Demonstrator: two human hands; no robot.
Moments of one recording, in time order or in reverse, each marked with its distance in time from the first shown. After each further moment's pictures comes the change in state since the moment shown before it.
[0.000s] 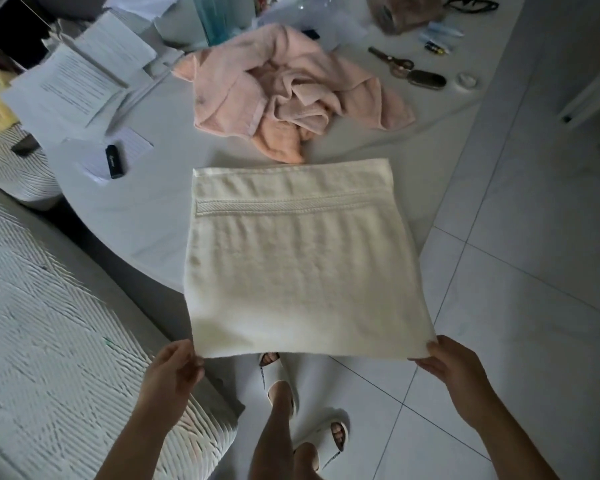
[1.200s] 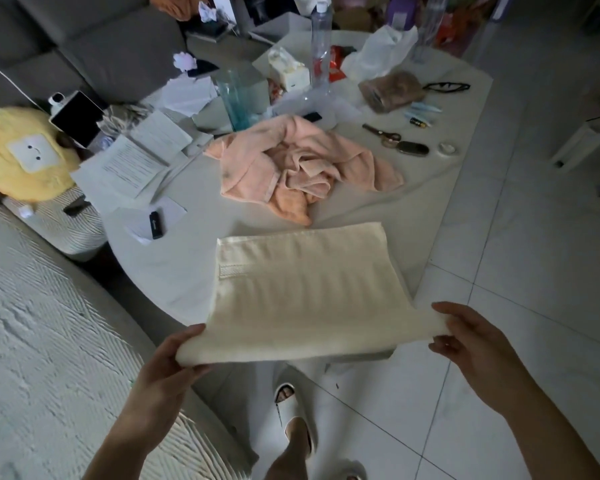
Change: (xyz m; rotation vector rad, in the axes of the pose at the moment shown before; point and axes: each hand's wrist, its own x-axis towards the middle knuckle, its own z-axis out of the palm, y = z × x) left_hand -0.083 0.127 0.033 0.016 -0.356 0.371; right_hand -0.039 -0.148 0.005 0.211 -0.152 -0.248
